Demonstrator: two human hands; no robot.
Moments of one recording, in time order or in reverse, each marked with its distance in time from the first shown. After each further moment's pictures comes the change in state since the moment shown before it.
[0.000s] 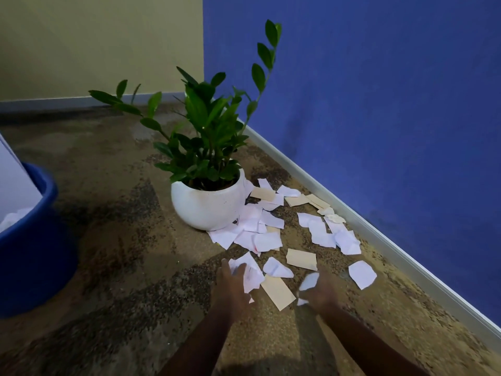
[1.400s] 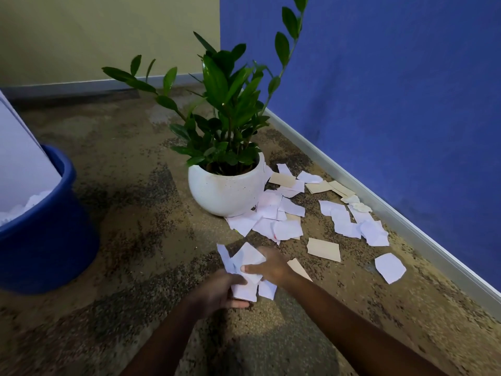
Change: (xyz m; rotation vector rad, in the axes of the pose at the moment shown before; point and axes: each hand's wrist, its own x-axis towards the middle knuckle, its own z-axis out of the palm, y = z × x) left_hand -0.006 -0.057 -0.014 -1.189 -0.390 -0.276; right_hand -0.008 -0.088 0.087 0.098 -0.459 -0.285
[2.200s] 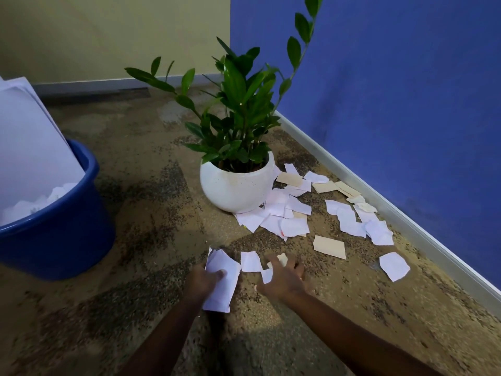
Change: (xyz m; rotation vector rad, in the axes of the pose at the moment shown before) left_hand -0.017 -0.013 -0.030 0.226 0.606 0.123; right_hand -0.037 0.010 0.019 -0.603 0.140 0.177
